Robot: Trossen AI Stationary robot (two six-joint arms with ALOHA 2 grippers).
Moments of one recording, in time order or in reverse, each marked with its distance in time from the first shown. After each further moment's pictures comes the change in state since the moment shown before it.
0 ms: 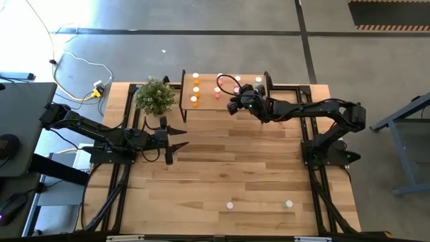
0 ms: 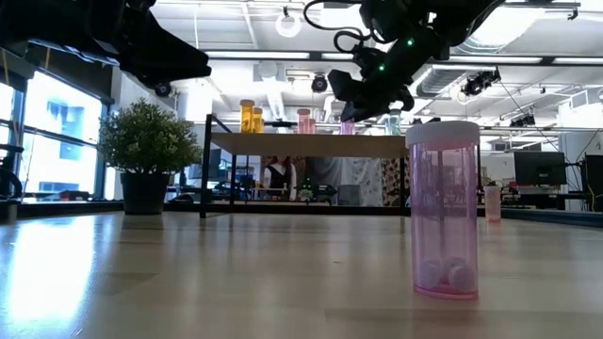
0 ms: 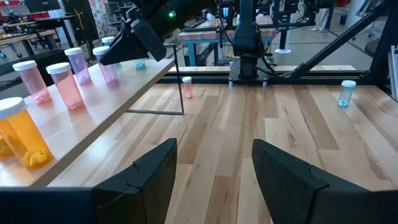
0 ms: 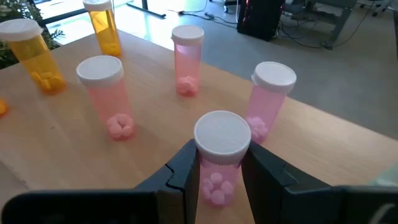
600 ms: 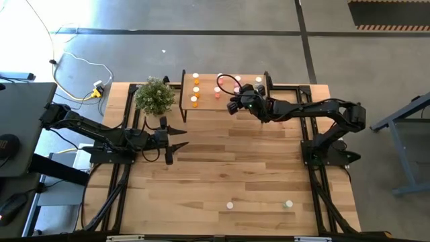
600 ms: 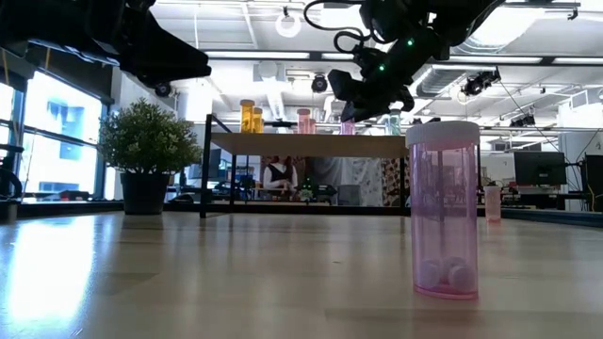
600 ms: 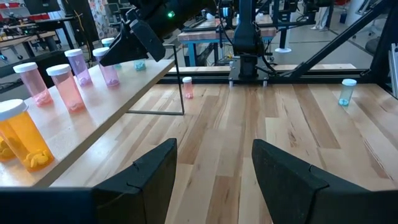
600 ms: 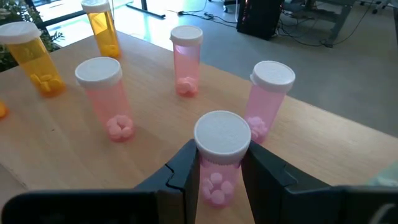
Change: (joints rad) left arm 0.000 0.000 0.000 0.000 0.000 0.011; right arm -0.001 0.000 0.000 -0.003 -0.004 0.016
